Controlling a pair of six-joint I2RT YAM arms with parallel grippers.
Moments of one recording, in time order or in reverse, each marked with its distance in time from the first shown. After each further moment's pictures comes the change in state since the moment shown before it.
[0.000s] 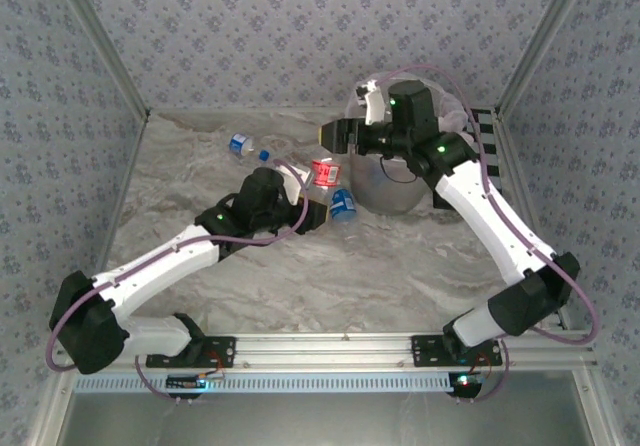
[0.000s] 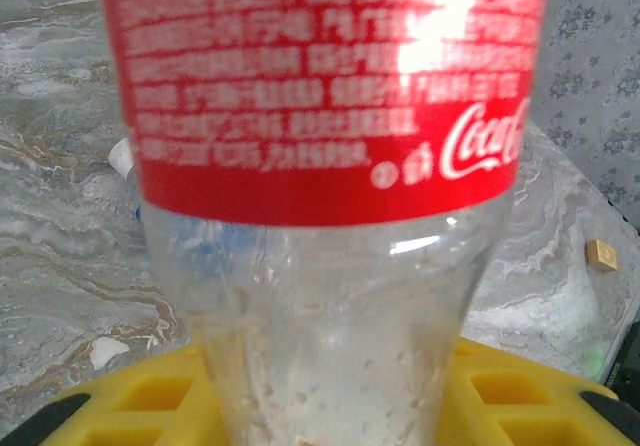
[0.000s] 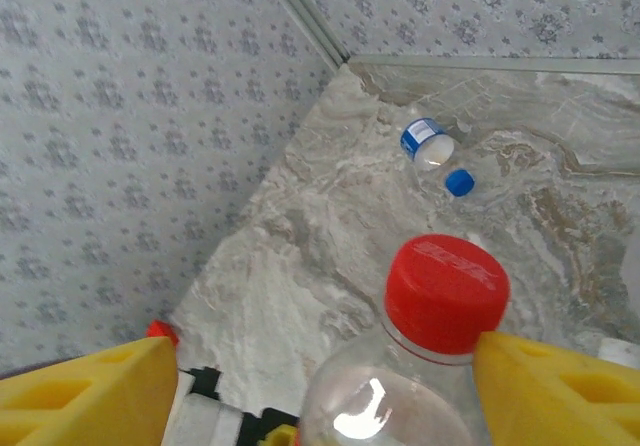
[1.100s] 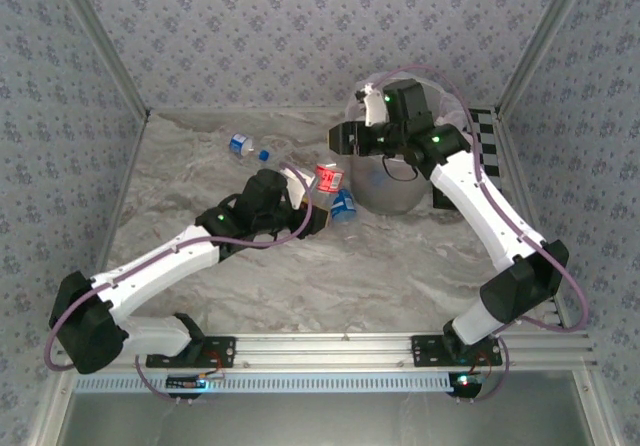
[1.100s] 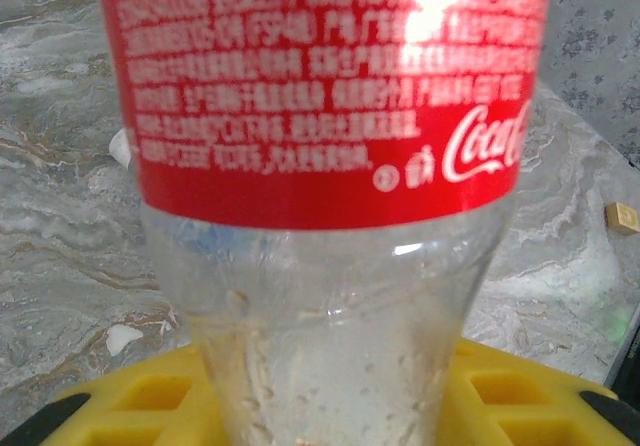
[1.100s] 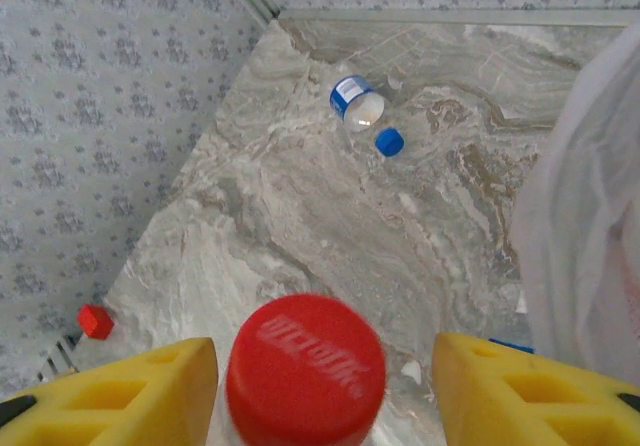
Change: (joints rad) left arm -0.022 -0.008 0.015 -0.053 -0.015 0.071; right arm -0.039 0.060 0.048 -0.120 0.046 -0.055
